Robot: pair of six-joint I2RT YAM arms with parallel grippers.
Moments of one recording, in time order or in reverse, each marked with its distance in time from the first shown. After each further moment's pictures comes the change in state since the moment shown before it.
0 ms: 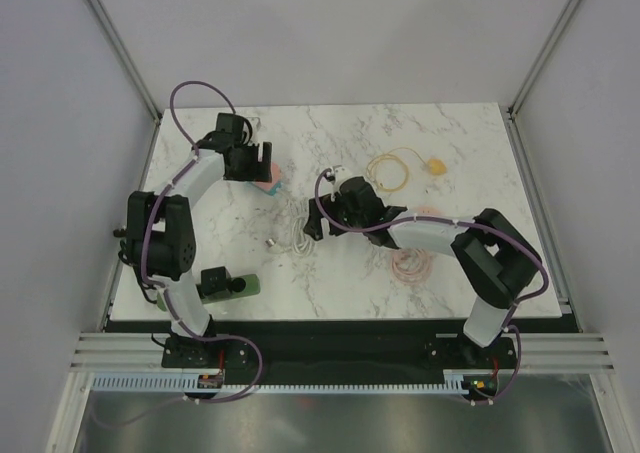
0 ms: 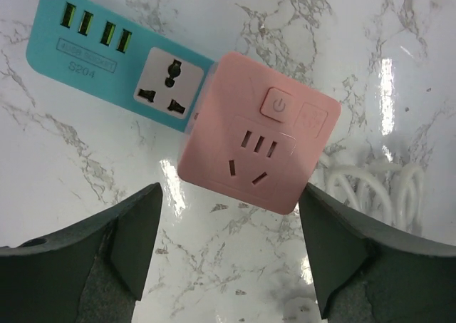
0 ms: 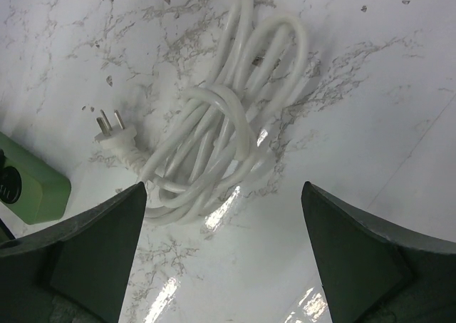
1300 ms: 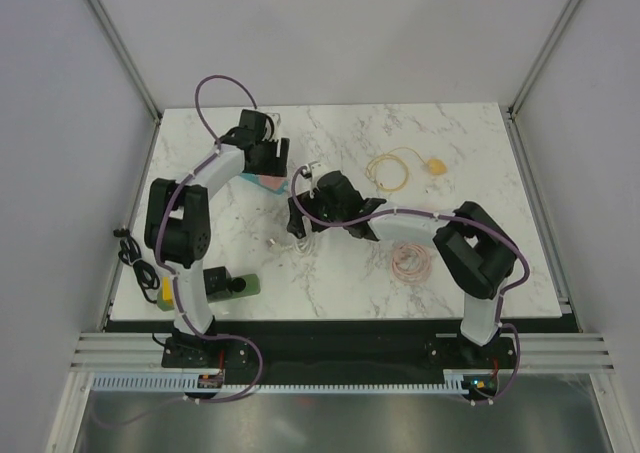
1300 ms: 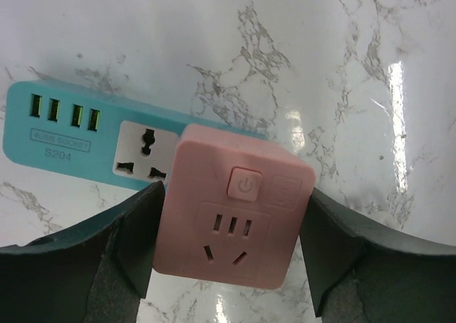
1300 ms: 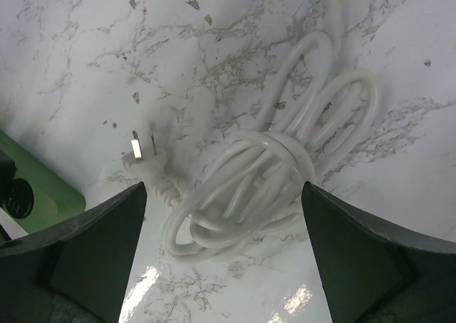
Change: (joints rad) left arm -0.044 0.139 0.114 0.064 0.010 -0.026; right arm 0.064 0.126 0.206 -0.091 0.006 -0.049
